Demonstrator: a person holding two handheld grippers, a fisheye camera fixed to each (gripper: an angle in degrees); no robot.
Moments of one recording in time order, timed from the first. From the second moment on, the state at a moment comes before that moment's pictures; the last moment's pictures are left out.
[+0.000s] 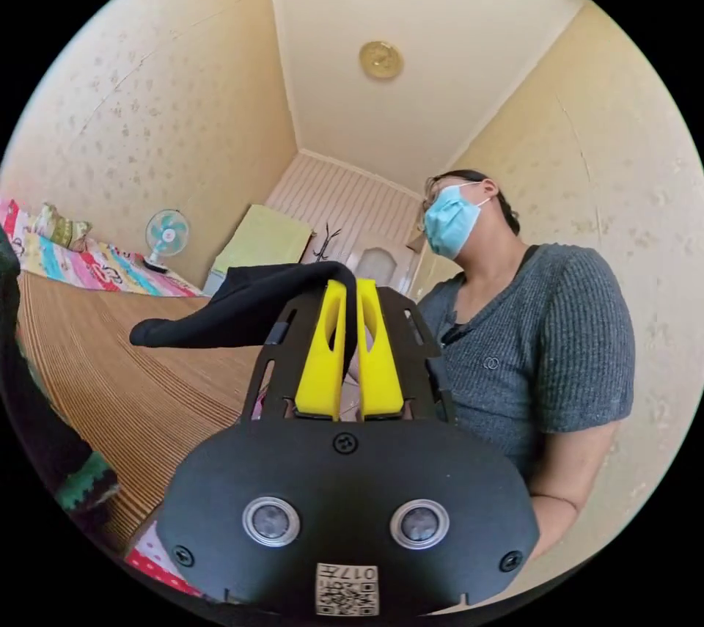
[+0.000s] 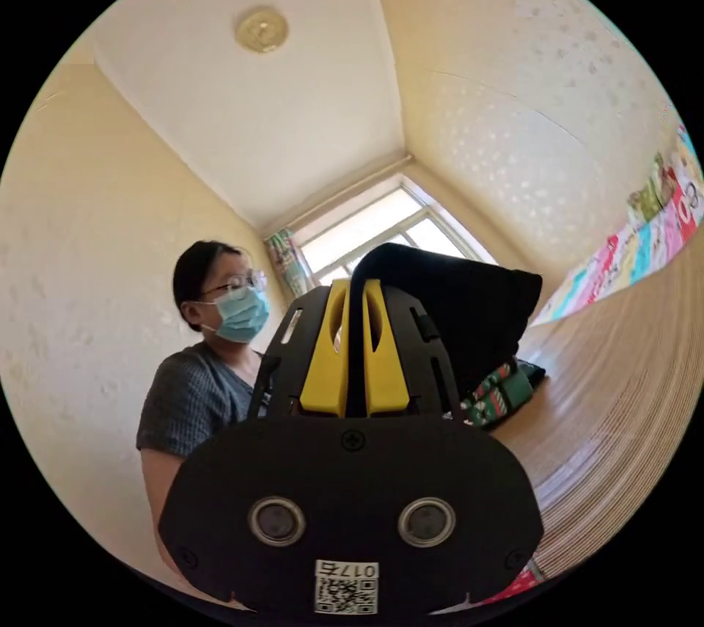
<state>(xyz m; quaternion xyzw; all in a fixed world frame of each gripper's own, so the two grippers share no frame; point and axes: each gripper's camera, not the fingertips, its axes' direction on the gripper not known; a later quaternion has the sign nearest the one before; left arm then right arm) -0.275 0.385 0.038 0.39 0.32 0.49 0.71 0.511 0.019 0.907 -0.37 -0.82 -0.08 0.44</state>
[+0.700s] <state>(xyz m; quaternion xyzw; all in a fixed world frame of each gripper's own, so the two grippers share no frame) -0.206 0.217 -0.085 0.31 0.55 0.68 0.37 0.388 -0.079 0.894 -0.14 -0.91 -0.22 0.32</state>
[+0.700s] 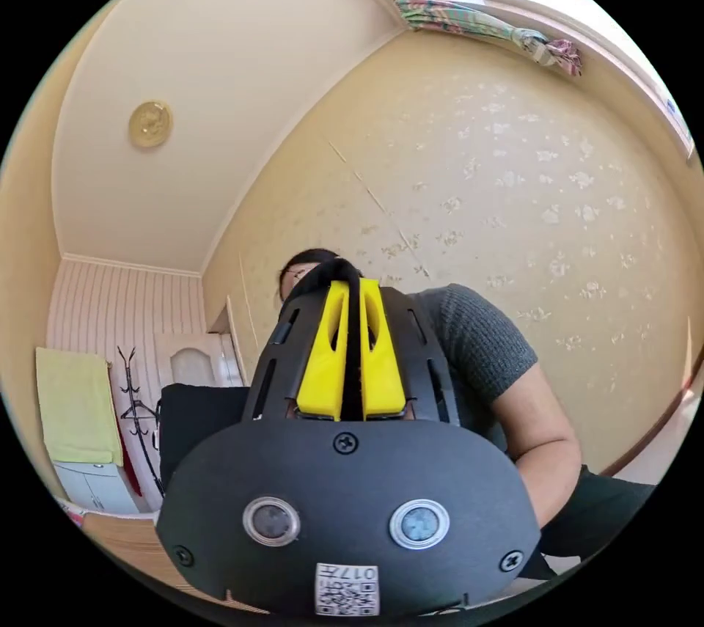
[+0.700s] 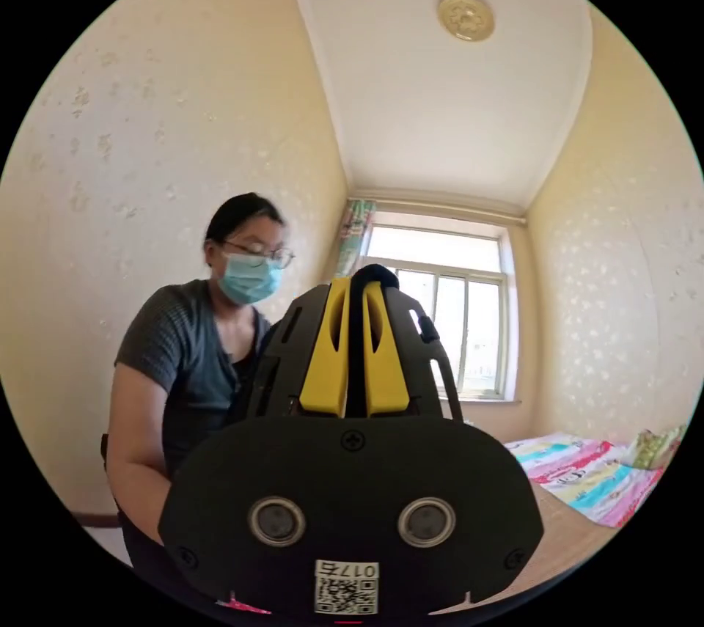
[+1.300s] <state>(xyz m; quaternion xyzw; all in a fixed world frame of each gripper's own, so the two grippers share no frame) -0.514 -0.210 0.241 0.32 -0.09 0.08 0.94 0.293 0.152 1.131 -0.44 -0.19 -0.43 0.76</state>
